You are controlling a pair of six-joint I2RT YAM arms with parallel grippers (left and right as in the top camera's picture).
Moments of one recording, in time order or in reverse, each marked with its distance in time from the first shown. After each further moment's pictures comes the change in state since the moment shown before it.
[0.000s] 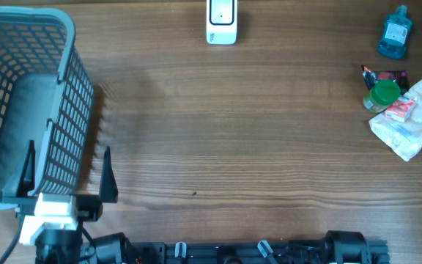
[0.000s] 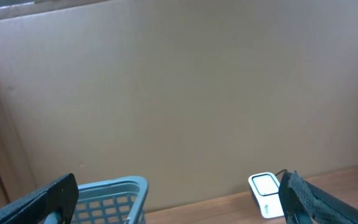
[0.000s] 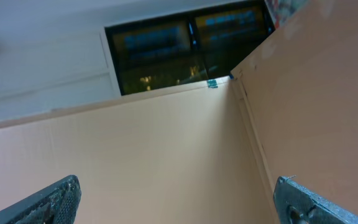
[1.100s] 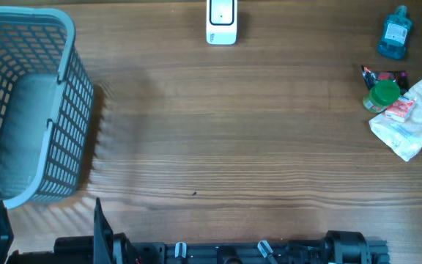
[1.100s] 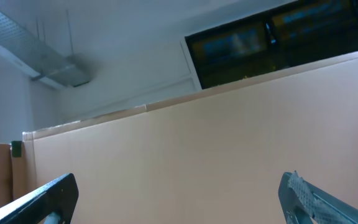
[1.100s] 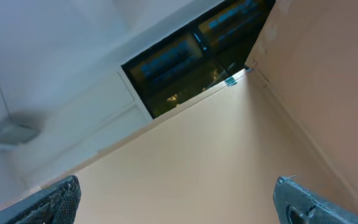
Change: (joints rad) left arm -0.040 -0.180 0.000 0.251 -0.029 -0.006; right arm -0.007 -0.062 0.008 -0.018 -0.008 0.373
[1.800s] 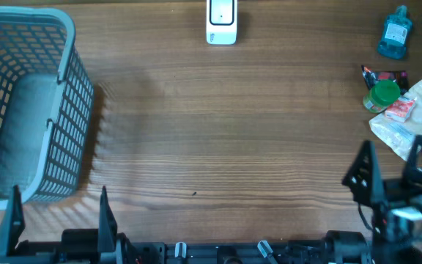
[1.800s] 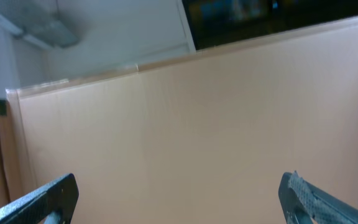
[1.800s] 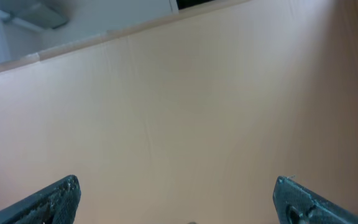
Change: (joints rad) left arm 0.000 0.000 0.001 -0.178 -0.005 0.000; right arm -0.001 0.010 -0.791 0.625 -0.348 -0.233
